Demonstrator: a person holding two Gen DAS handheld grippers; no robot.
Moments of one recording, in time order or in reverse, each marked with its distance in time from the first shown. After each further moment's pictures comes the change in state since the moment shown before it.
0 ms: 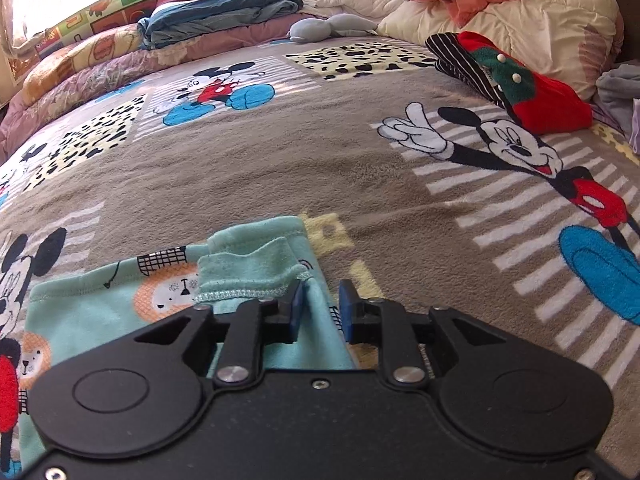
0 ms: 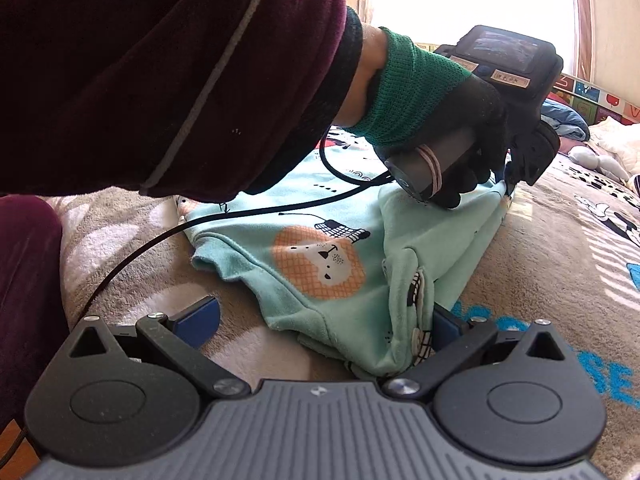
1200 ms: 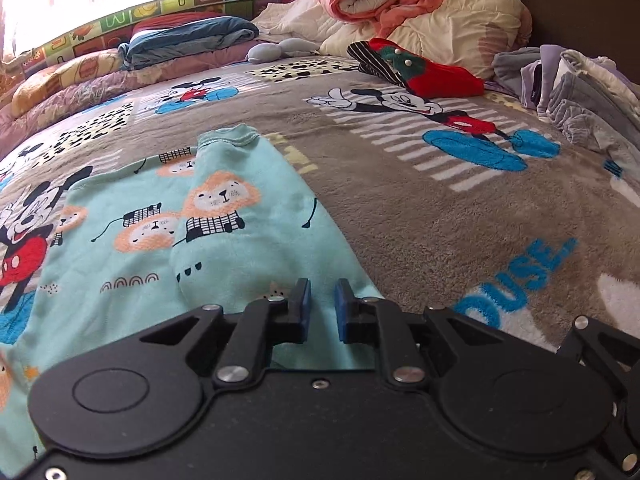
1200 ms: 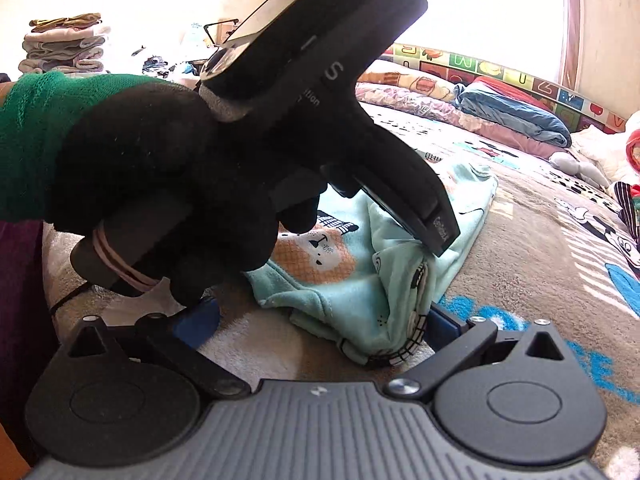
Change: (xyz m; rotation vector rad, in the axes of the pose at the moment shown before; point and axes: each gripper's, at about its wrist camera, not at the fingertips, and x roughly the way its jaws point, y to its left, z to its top) left arm -0.130 -0.013 -0.145 0.113 -0.096 -0.110; right arm -0.003 0.009 -0.009 -0.032 0.000 -0.079
